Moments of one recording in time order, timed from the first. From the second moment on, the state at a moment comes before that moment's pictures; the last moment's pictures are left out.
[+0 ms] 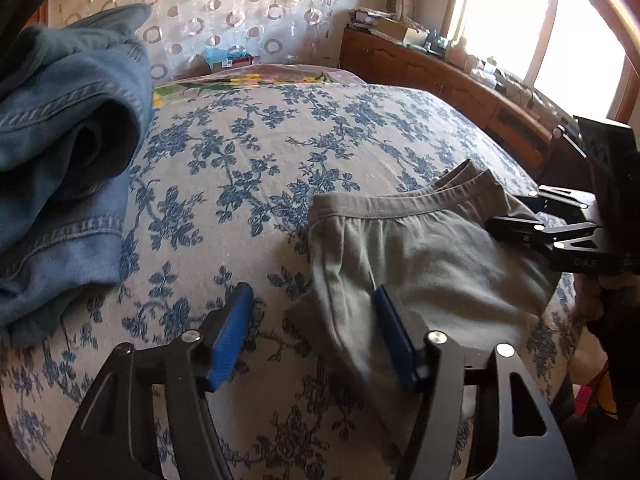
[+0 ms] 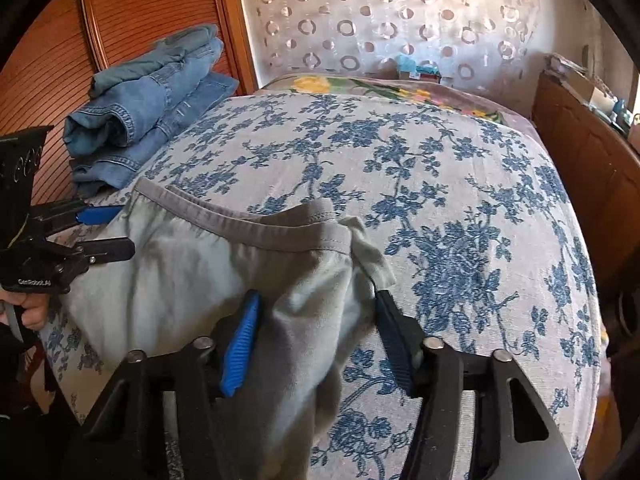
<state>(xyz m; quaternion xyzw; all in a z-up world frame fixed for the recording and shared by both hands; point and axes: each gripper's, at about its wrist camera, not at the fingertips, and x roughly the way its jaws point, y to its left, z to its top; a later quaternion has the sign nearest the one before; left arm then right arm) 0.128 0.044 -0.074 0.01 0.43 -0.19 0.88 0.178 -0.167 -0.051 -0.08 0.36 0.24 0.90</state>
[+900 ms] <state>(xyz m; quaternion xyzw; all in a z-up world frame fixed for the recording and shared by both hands) 0.104 0.069 0.013 -0.06 0.32 -0.22 0.92 0.161 -0.141 0.050 -0.12 0.23 0.32 0.91</state>
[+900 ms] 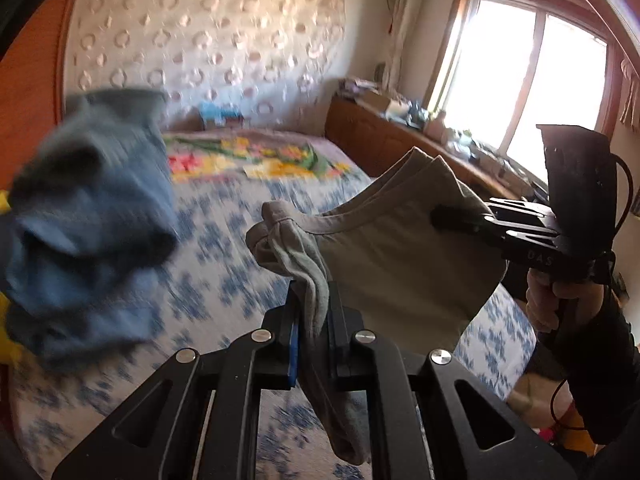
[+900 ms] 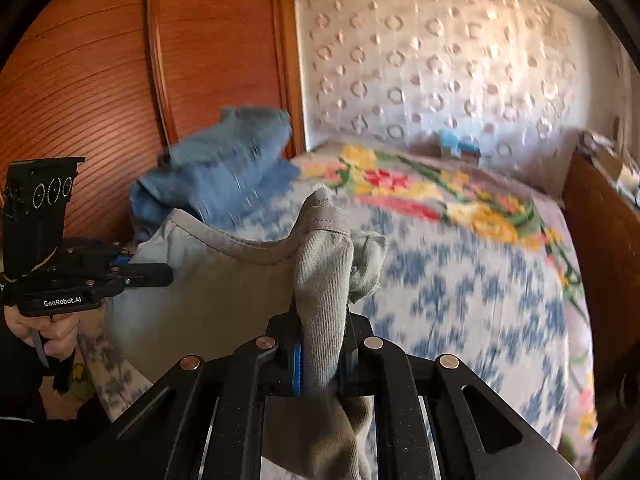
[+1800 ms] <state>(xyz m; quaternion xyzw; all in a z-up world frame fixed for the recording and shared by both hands) 0.167 0.179 0.072 -0.07 0.26 -0.02 0.96 0.318 -0.001 0.131 -0.25 0.15 0.43 0.85</state>
